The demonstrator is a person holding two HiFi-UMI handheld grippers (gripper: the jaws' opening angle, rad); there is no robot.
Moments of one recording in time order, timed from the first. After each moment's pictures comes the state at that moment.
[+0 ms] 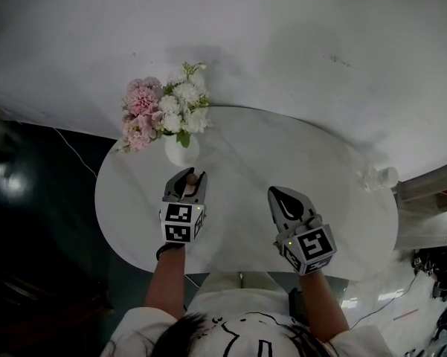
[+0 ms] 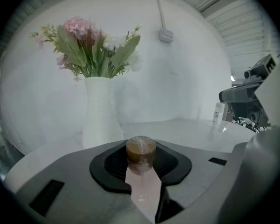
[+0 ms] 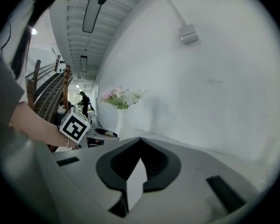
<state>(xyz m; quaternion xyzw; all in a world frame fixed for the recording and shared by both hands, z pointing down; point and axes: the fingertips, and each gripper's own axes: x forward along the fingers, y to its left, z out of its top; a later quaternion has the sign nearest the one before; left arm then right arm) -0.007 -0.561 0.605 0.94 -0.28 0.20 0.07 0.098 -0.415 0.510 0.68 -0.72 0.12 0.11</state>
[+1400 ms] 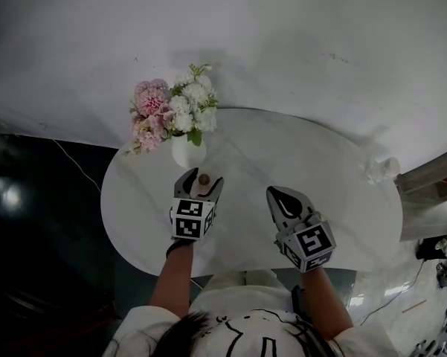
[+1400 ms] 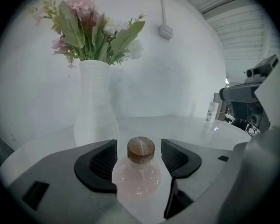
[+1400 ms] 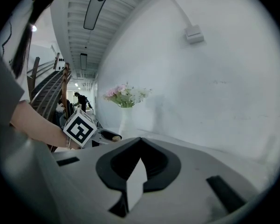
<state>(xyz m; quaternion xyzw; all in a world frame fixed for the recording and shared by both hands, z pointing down) -0.004 -0.558 0.624 0.94 -0.24 0.22 0.10 0.067 -0.424 0.515 0.68 -0.71 0.12 0.12</state>
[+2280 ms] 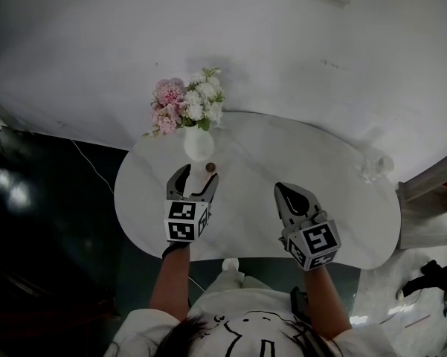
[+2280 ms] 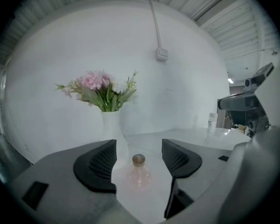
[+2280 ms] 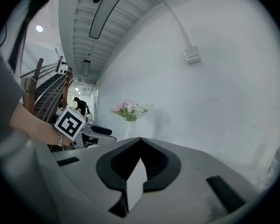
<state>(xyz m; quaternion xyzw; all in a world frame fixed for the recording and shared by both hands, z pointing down) -0.060 -0.521 0.532 0.94 -0.29 0.15 0.05 0.050 -0.368 0.457 0.70 -0.71 0.07 0.09</state>
